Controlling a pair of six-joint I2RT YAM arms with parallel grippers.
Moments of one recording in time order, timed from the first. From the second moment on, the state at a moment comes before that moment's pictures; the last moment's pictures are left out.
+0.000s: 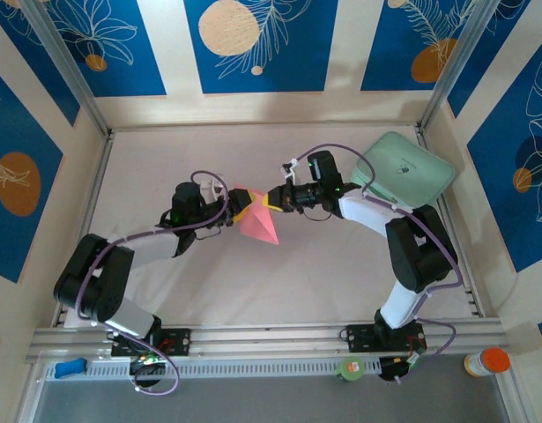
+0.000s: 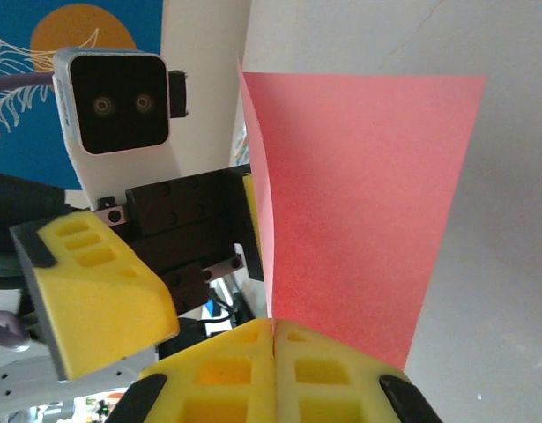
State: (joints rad) left arm -0.42 1.53 0.64 0.61 0.68 -1.11; right arm 0.45 1.71 1.06 0.00 -0.94 0.81
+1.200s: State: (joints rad) left arm -0.45 1.50 1.08 -0.26 0.29 -0.64; right arm 0.35 1.38 0.95 -0.30 -0.53 0.66
